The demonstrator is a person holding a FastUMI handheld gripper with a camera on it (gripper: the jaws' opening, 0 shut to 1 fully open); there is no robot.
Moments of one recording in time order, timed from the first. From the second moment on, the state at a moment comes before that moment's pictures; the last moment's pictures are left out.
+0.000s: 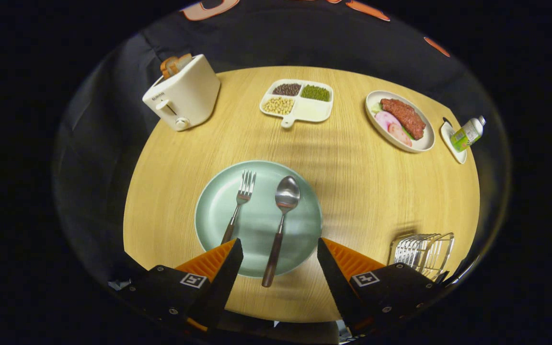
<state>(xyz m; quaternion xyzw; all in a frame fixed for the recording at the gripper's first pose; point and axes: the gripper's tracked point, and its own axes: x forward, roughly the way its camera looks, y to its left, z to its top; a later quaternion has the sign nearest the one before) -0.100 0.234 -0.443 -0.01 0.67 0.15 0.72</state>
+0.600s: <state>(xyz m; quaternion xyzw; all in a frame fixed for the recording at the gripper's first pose) -0.119 0.236 -0.500 -0.02 0.73 0.10 0.67</state>
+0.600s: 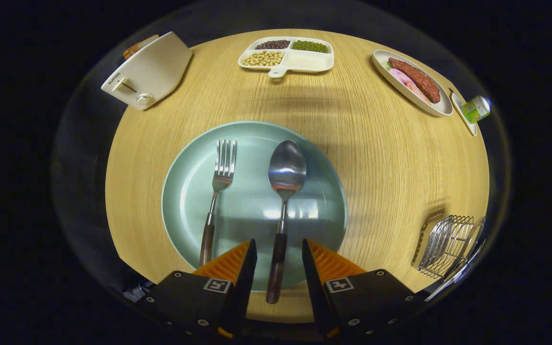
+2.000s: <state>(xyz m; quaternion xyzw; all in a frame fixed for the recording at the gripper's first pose) -0.092 0.107 -0.369 0.05 0.60 0.07 0.79</state>
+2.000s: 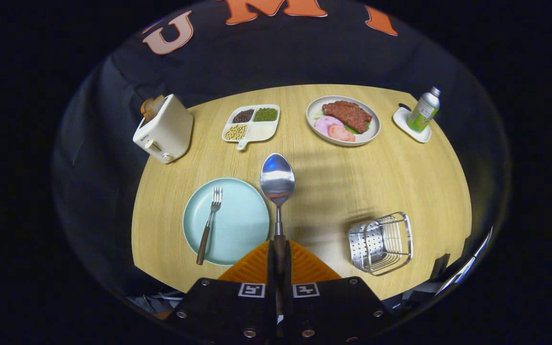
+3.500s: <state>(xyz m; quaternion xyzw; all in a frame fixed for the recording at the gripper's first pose) -0.142 -0.041 -0.400 -0.06 0.70 0.11 0.70</state>
